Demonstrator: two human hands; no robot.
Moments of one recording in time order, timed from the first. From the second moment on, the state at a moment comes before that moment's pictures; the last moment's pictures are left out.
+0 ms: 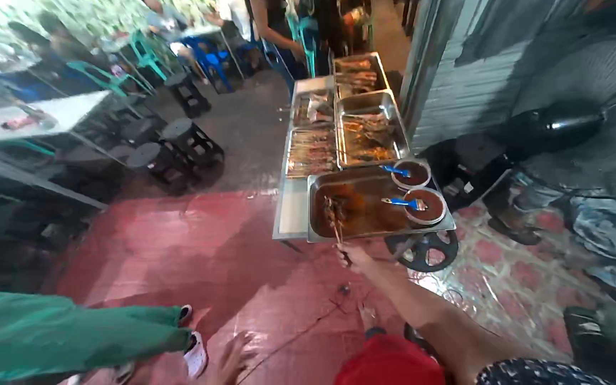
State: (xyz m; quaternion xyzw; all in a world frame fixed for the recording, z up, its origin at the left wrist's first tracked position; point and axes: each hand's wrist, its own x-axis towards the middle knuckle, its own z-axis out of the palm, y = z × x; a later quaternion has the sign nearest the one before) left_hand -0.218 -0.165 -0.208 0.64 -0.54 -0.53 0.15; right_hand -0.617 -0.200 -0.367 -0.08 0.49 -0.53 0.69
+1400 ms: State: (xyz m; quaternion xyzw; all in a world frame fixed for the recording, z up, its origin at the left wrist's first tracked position) left_hand -0.476 -0.300 -0.367 0.64 -0.54 -0.55 -0.03; right_hand -0.808 -0.298 -0.267 -0.26 0.69 -0.55 0.39
